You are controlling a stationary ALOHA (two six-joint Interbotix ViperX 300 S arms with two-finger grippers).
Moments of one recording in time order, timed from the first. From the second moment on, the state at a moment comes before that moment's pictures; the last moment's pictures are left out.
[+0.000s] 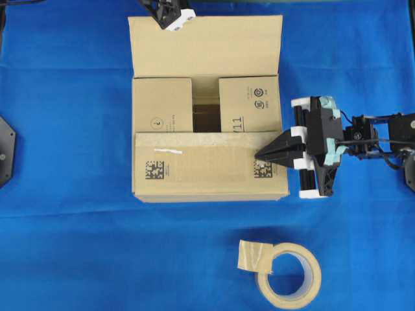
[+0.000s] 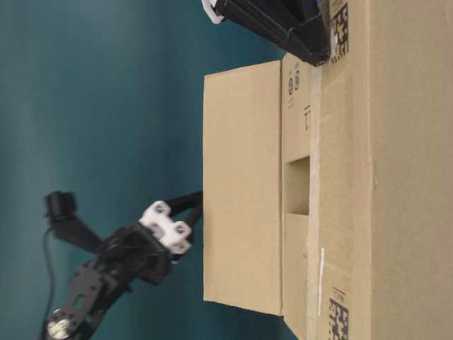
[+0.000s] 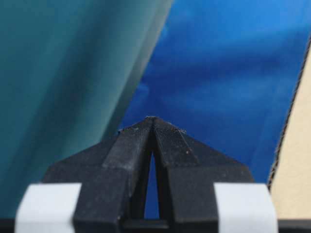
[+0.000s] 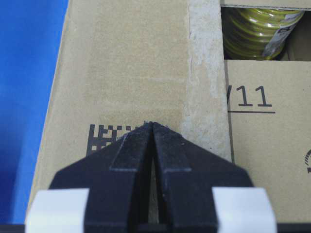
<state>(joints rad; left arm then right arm) 0.54 0.07 0.30 -0.03 0.31 0.24 0.03 -0.25 0.97 0.08 -0.20 0.06</state>
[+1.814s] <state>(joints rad) 0.17 0.01 0.46 -0.03 0.37 0.07 0.03 -0.24 0.97 0.08 -0.20 0.05</state>
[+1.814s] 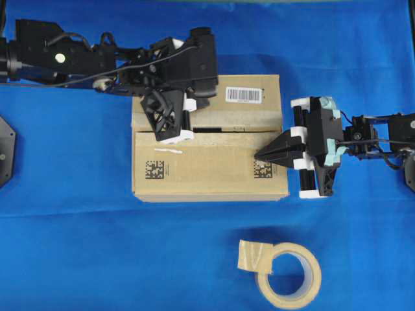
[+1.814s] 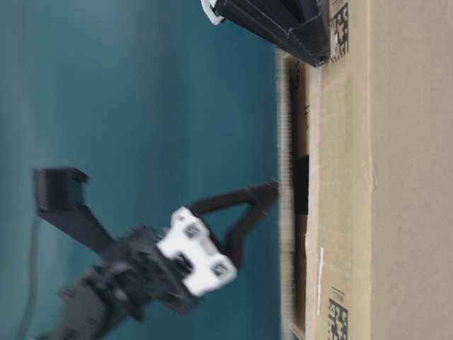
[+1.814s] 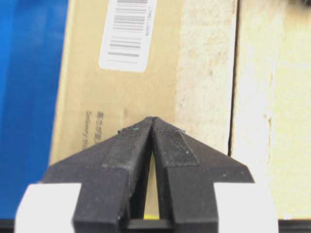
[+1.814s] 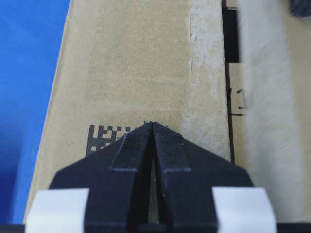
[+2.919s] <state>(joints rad) 0.15 -0.03 0.58 -0.03 0.21 -0.01 -0.08 -0.24 0.98 0.08 -0.23 0.04</state>
